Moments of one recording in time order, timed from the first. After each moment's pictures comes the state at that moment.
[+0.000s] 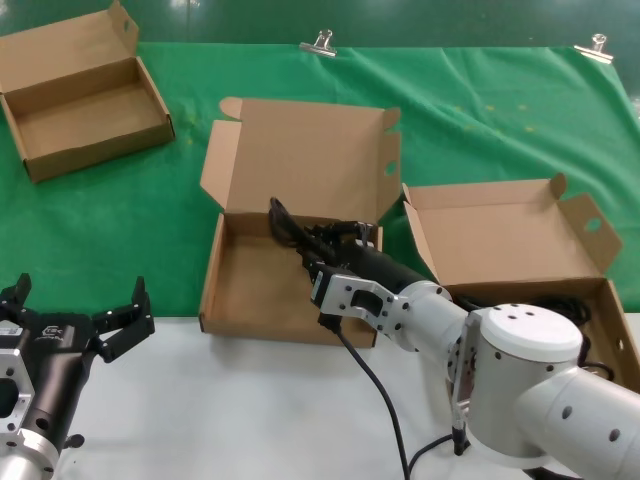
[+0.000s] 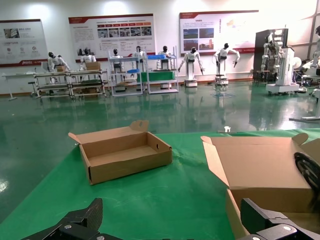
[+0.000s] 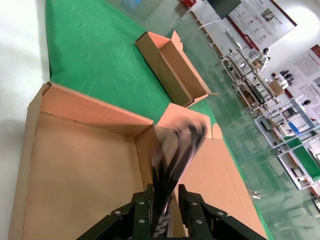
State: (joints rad) left arm 0.00 -0.30 1.60 -1.60 -1.80 0.00 0.00; right arm 0.95 0.29 -2.75 0.98 2.75 0.20 -1.28
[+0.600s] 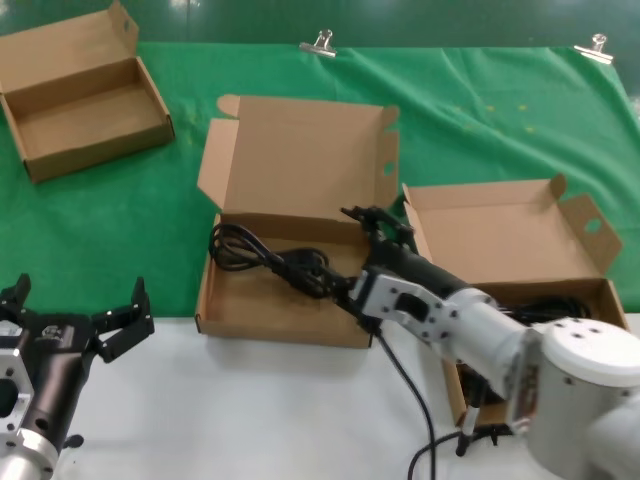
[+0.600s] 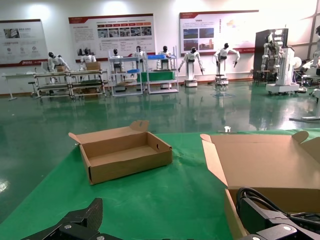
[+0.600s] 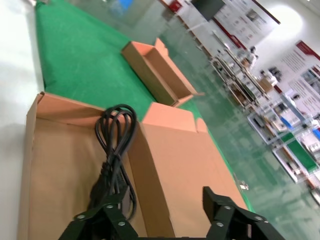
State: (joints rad) left arm 0.00 -0.30 1.60 -1.60 -1.80 0.00 0.00; right arm 0.91 0.46 -2.75 1.22 2.75 0.25 -1.19
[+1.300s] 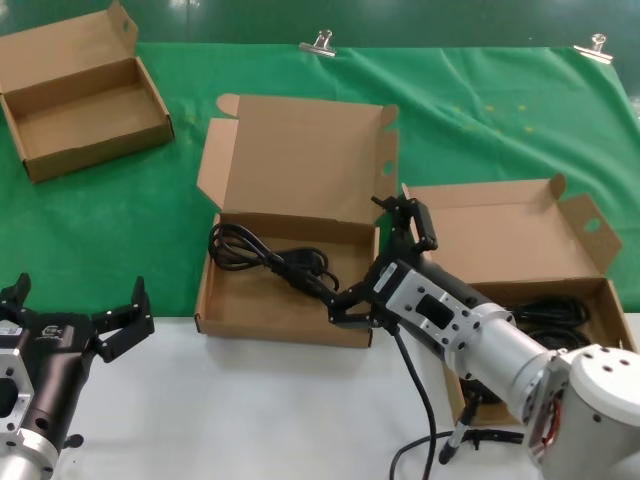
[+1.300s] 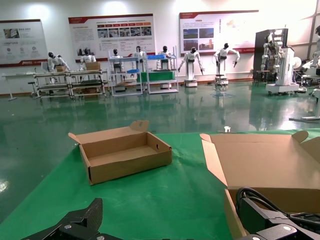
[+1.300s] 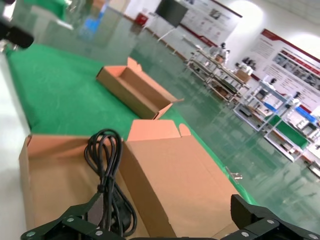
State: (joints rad) left arm 0.00 -0.30 1.60 -1.60 -1.80 0.00 0.00; right arm 0.77 0.53 -2.61 1.38 2.63 0.25 -0.97
